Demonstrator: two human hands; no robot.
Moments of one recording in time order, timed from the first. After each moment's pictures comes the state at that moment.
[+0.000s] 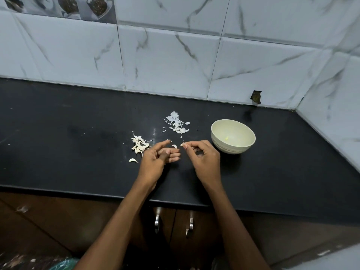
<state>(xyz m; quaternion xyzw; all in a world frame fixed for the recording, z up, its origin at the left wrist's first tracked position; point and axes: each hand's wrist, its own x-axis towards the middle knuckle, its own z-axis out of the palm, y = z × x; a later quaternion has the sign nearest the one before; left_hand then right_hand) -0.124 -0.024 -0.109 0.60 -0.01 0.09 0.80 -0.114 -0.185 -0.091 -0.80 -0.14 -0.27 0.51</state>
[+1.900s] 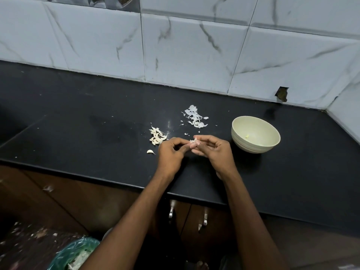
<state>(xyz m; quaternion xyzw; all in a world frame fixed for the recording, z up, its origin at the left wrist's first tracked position) -0.115 -0.020 -0.116 0.70 0.01 0.18 0.69 -0.092 -0.176 -0.096 -0.66 -0.13 0.02 0.74</state>
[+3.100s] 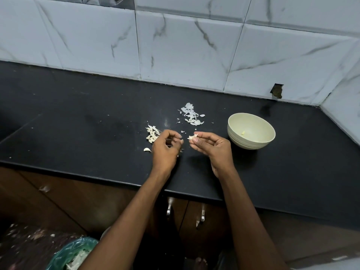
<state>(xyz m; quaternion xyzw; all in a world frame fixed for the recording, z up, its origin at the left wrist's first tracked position) -0.115 -0.017 -0.117 0.70 0.05 0.22 0.68 -0.096 -0.176 -0.098 -0.59 -0.09 0.01 0.80</state>
